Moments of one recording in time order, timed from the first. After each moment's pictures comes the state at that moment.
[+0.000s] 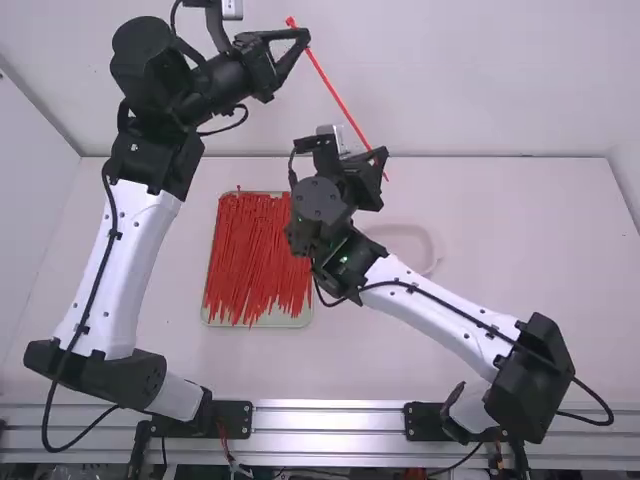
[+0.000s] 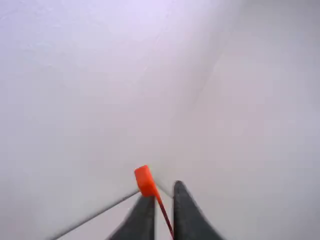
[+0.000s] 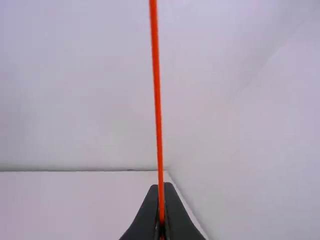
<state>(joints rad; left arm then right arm) -0.20 1.57 1.93 -0.16 0.68 -0.54 0.93 1.59 1.33 0.43 1.55 -0.84</state>
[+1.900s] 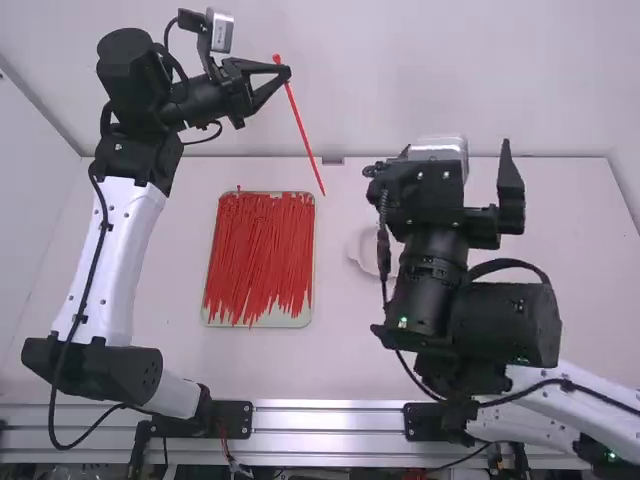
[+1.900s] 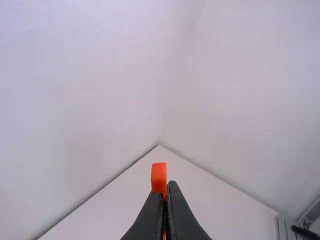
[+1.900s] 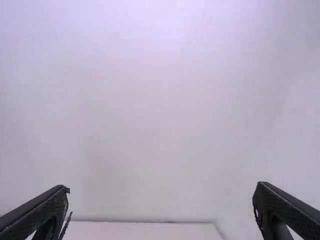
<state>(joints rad) -0.06 1.57 1.83 -0.21 0.99 -0.30 1.24 1.10 1.33 0.63 1.42 -1.28</state>
